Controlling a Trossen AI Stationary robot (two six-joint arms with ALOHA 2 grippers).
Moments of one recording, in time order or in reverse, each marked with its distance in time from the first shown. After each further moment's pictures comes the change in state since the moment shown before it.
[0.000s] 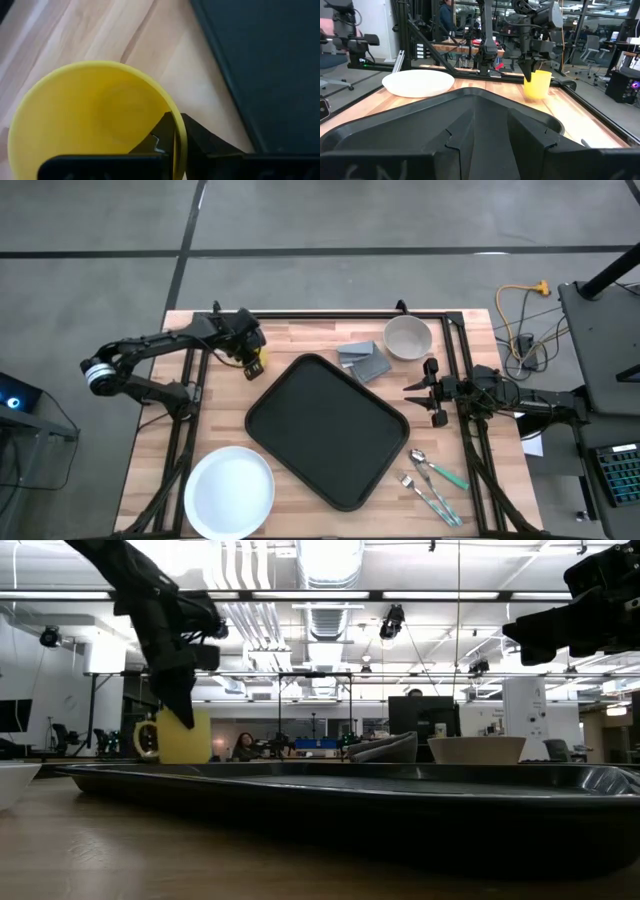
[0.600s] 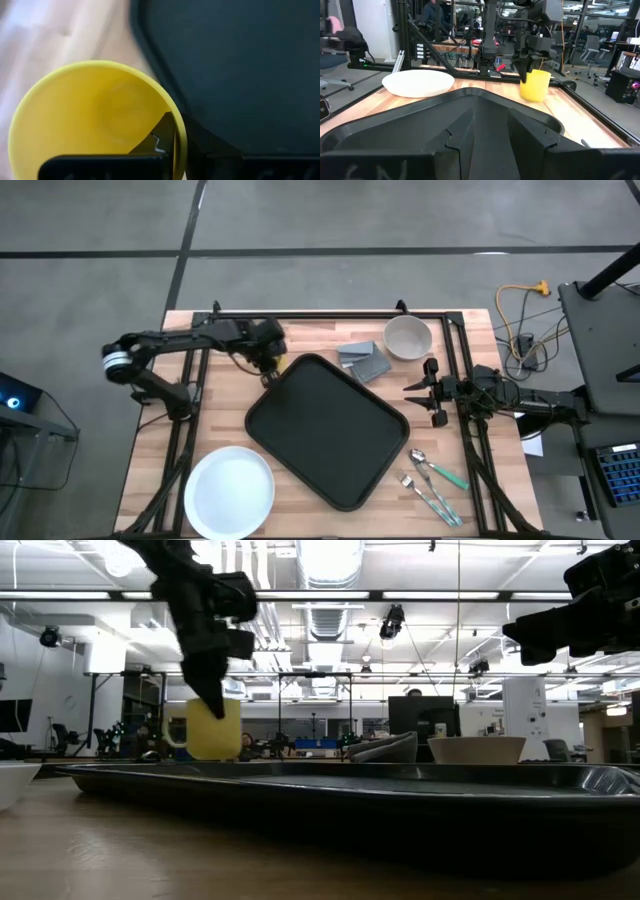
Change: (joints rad) left arm -0.223 0.197 0.225 -0.090 -0.047 -0.107; right arm 0.000 0.000 0.000 0.000 0.000 0.000
